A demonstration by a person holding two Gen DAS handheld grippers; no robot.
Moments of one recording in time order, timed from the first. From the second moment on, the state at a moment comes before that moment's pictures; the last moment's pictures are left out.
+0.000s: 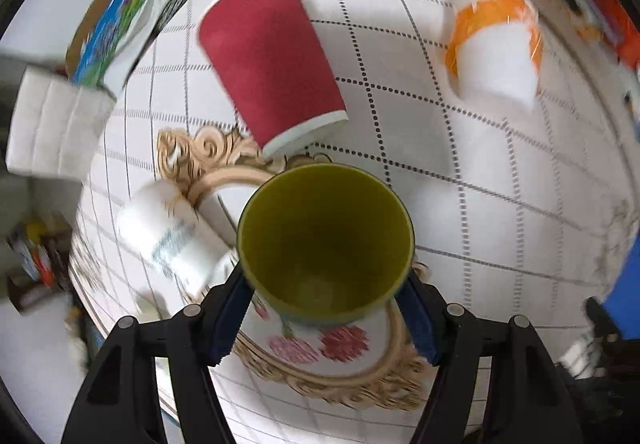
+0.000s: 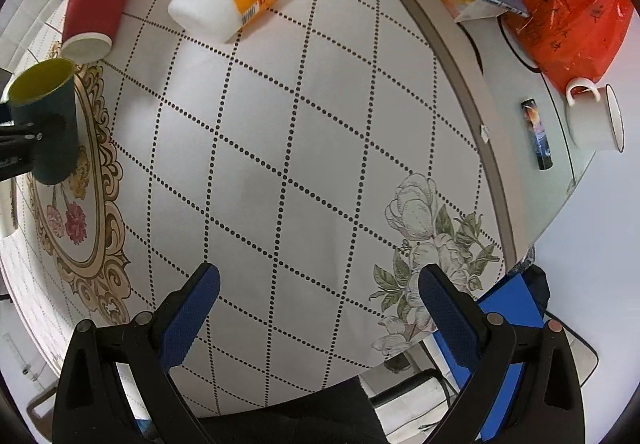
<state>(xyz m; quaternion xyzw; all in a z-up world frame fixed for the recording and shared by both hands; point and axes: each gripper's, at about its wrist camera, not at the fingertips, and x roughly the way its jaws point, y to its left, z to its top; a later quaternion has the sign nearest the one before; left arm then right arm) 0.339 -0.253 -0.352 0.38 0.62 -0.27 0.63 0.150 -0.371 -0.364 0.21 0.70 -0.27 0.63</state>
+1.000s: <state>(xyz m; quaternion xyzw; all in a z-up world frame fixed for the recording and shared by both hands) 0.207 -0.148 -0.371 0.08 0.82 -0.09 0.55 0.143 -0.350 -0.376 0.09 0.72 -0.07 0.68</state>
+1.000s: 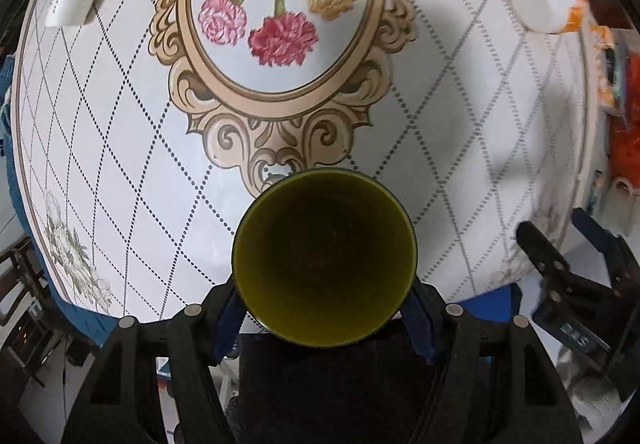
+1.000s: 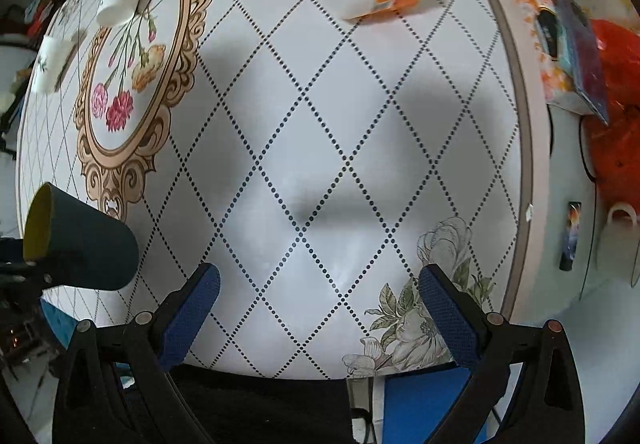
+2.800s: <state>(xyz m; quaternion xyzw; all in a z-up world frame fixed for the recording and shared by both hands) 0.187 -0.031 -0.249 0.06 0.66 0.02 0.75 0.137 -0.226 -0.250 0.07 0.64 -0.01 0.77</state>
